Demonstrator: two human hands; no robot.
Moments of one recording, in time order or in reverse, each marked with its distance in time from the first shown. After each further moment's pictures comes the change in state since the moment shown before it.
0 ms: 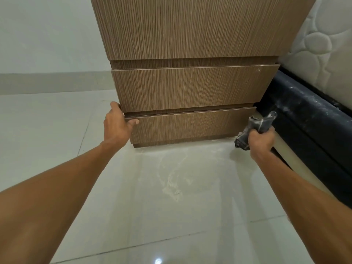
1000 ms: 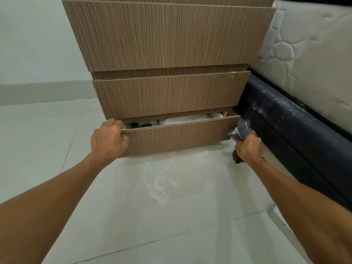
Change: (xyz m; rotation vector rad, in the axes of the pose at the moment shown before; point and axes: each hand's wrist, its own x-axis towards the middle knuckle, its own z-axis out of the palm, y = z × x) left_hand -0.025 0.005 0.001 0.507 -0.042 0.364; right_hand 0.020 0.012 -0.044 -0.751 -0.092 -0.314
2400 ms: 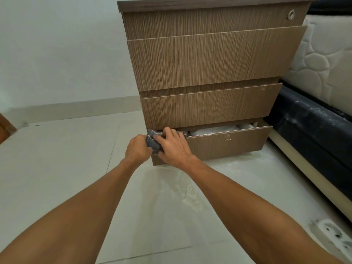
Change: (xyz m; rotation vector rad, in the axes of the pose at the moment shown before) left_hand -0.008 -0.004 0.008 -0.355 -0.266 -0.319; right_hand -0.168 -0.211 0.077 -0.189 -0.231 -1.148
